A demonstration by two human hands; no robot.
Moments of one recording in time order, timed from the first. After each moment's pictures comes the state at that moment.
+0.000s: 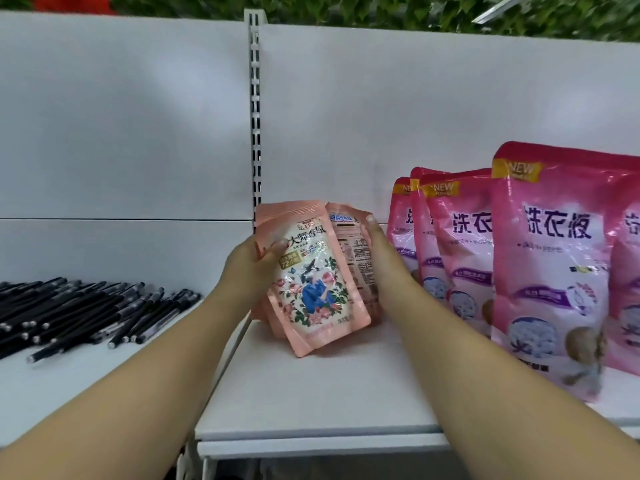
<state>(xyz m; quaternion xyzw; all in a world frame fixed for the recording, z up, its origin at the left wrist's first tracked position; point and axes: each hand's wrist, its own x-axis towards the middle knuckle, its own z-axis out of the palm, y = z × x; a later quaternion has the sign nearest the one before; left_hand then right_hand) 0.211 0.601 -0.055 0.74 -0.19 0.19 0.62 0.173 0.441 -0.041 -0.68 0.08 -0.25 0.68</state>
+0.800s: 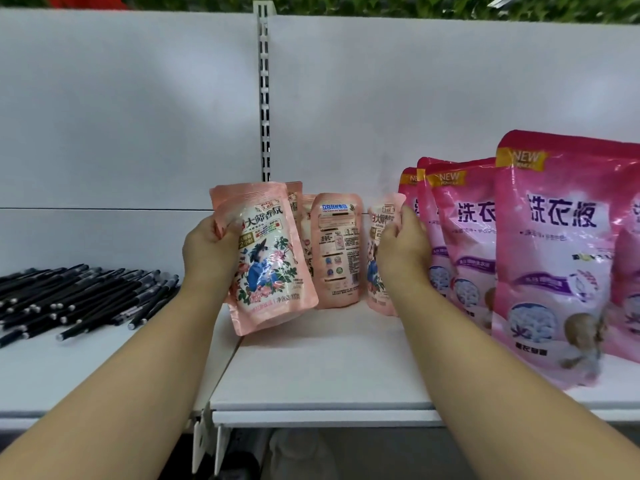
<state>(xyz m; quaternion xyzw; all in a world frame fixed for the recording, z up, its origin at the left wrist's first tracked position) 0.211 0.638 -0.054 0.67 -0.08 0.31 0.67 0.157 0.444 -0.045 -0.76 0.13 -0.45 0.45</state>
